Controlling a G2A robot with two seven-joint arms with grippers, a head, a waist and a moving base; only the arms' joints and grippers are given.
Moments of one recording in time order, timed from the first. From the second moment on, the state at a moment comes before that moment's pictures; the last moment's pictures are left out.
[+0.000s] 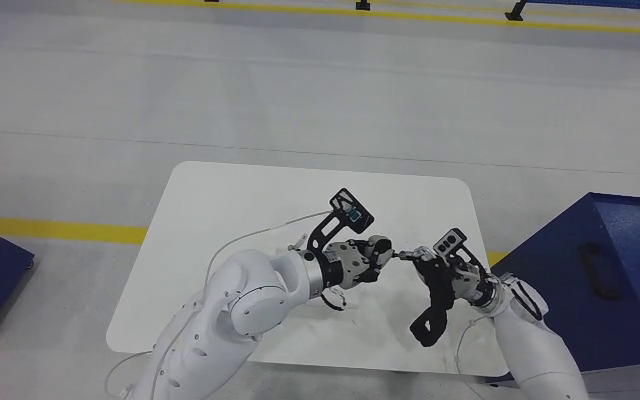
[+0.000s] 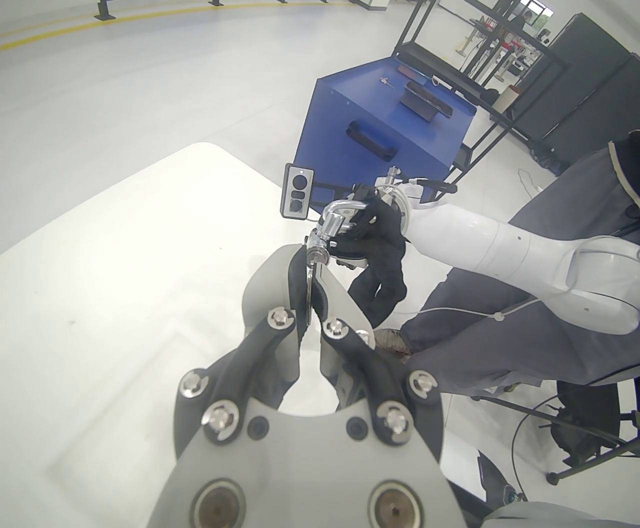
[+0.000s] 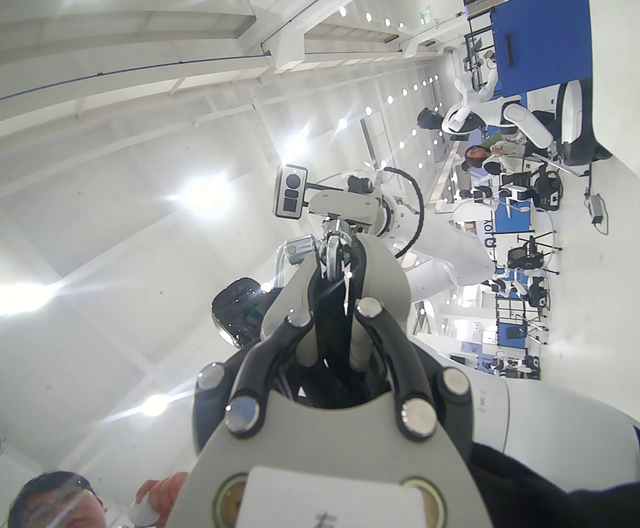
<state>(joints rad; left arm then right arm) 0.90 -1.34 -0.90 -1.83 0.70 -0.19 -0.77 -1.17 -1.07 1.43 -1.16 1.01 0.10 1.48</state>
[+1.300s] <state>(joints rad) 0.97 -1.34 -0.98 -1.86 0.68 -0.16 -0.62 -1.21 -1.07 1.52 -1.24 0.93 -0.34 1.29</state>
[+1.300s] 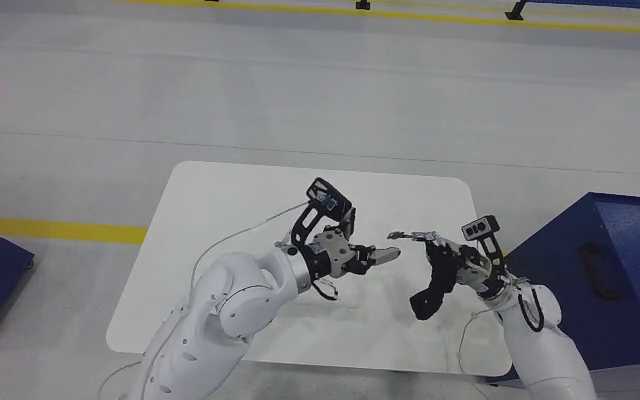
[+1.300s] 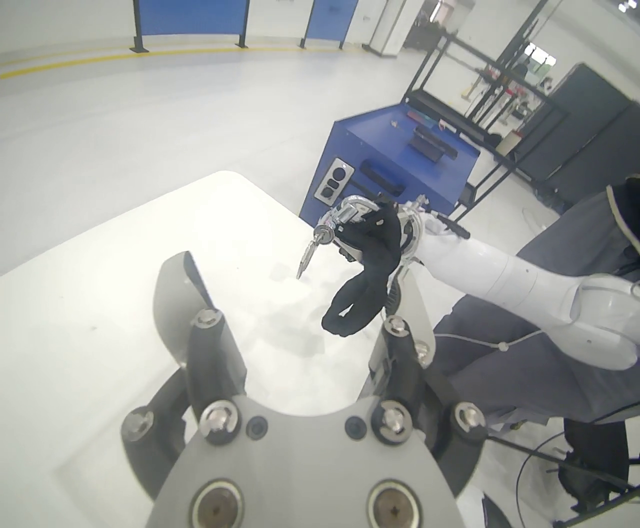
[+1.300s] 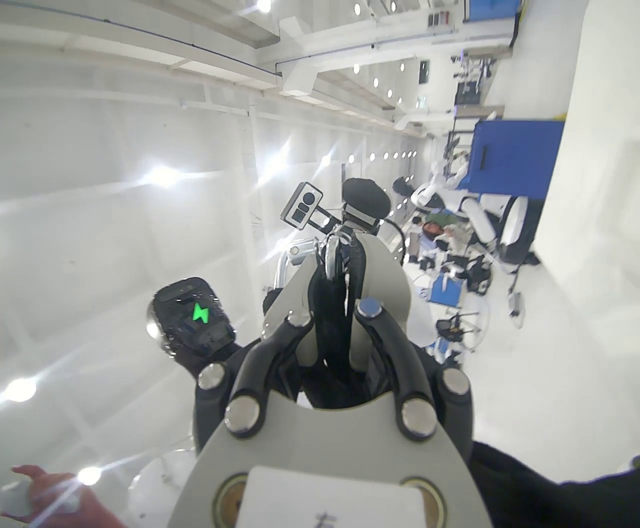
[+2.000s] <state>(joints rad) 1.00 -1.35 -0.99 -1.85 0.55 -0.16 -0.52 -1.30 -1.08 1.69 -1.46 0.23 -1.02 0.73</state>
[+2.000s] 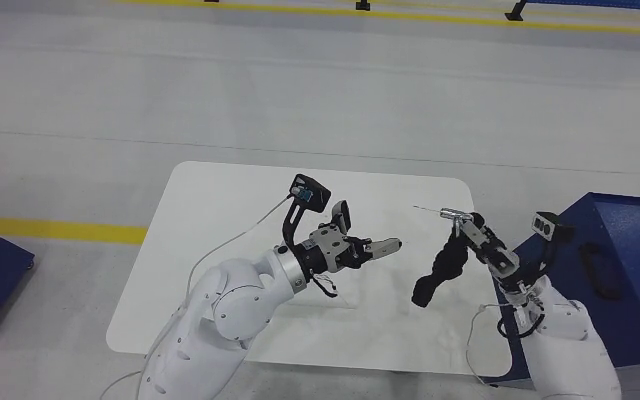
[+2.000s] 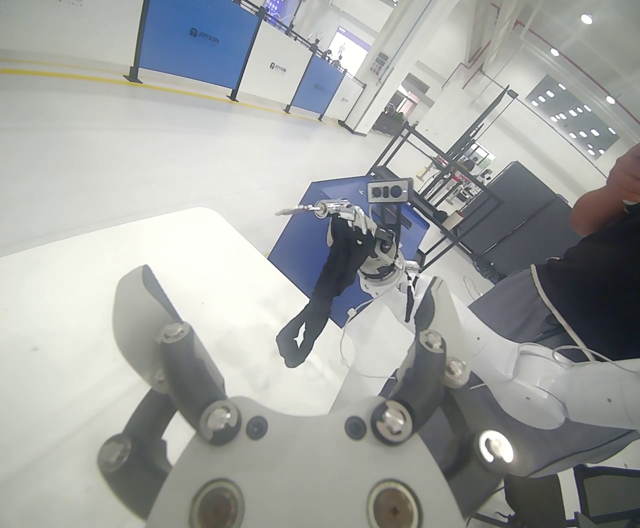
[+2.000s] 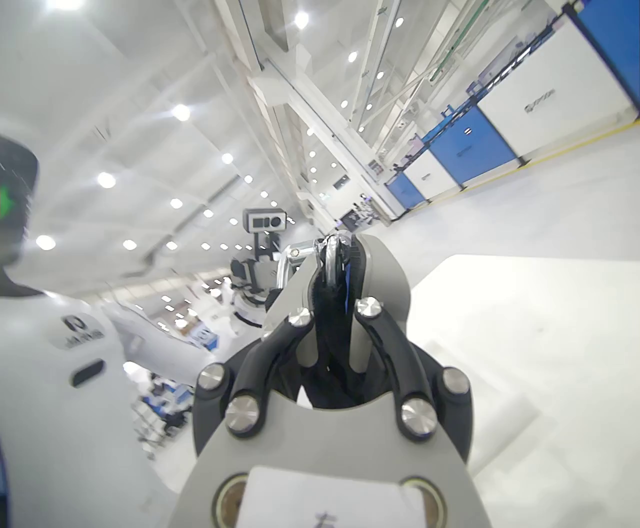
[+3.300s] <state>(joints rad) 0.89 -1.40 -0.87 -1.65 0.38 0.03 -0.49 -1.31 -1.11 1.59 -1.46 -1.52 -0.95 -0.73</state>
